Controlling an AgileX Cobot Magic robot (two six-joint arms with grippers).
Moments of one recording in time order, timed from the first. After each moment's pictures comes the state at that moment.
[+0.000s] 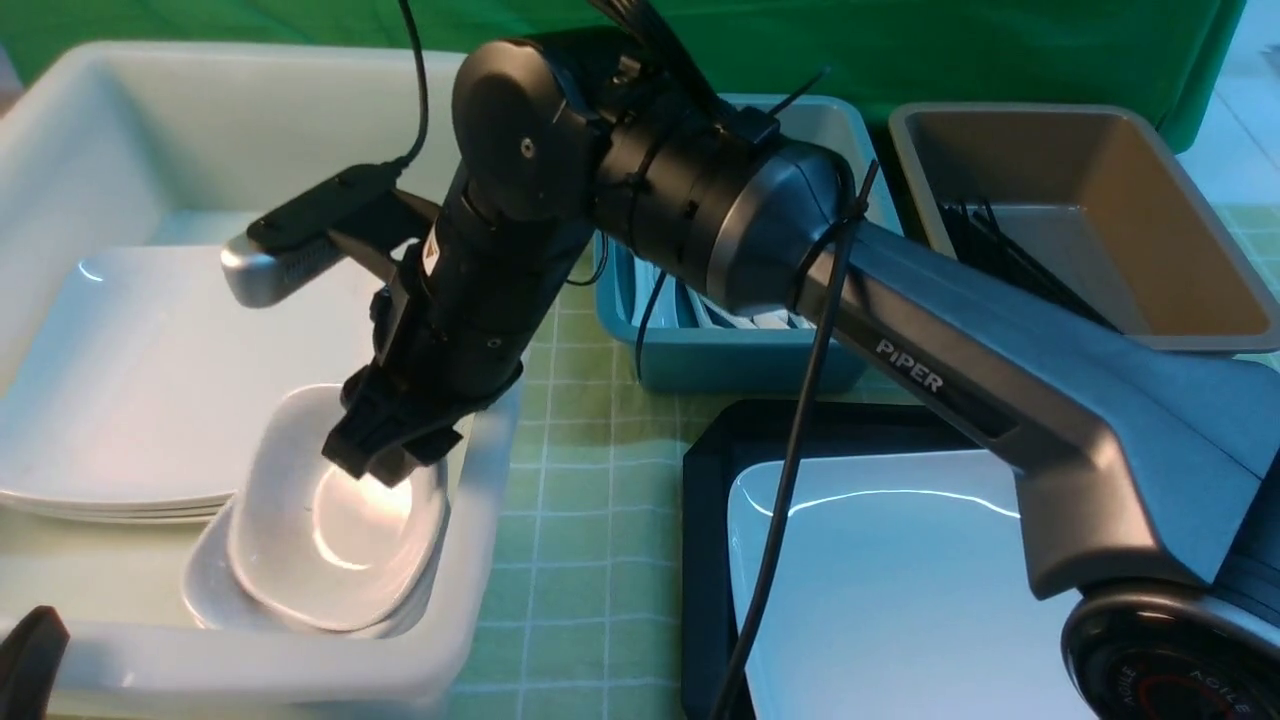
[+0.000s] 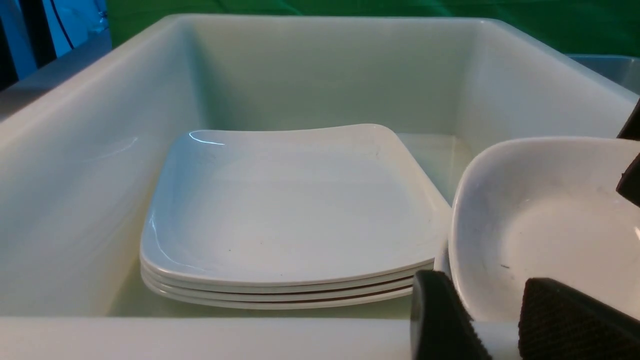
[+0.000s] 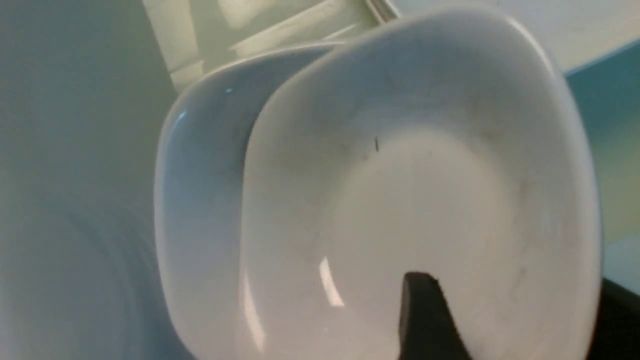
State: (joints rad) right arm 0.89 2.30 -2.32 0.26 1.20 -0.20; left arm -0.01 -0.01 0.00 -0.07 0.16 0.08
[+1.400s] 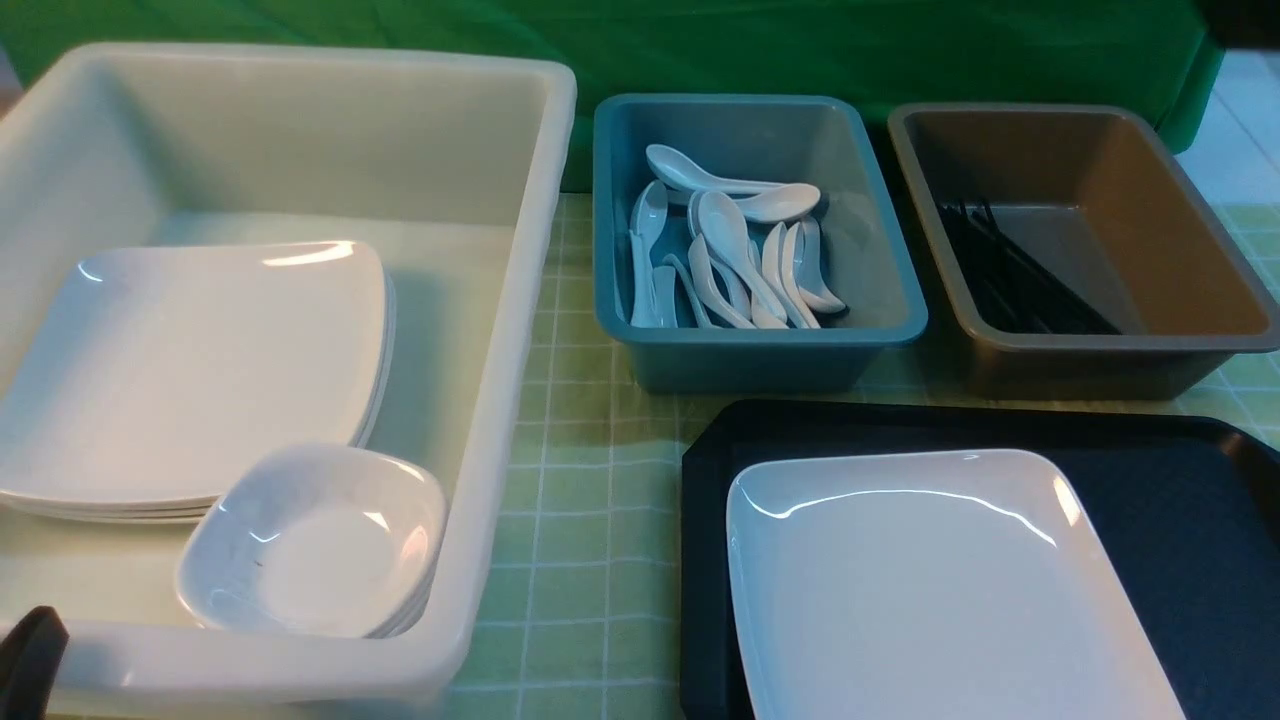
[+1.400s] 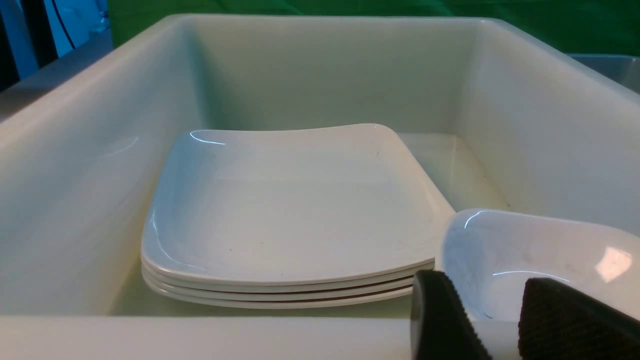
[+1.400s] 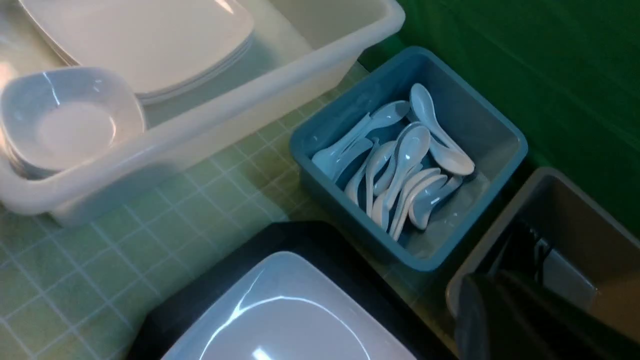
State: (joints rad) right arm 0.89 1.03 -1.56 -0.28 1.18 -0.01; left arm -0.01 -0.01 0.00 -0.07 0.16 0.08
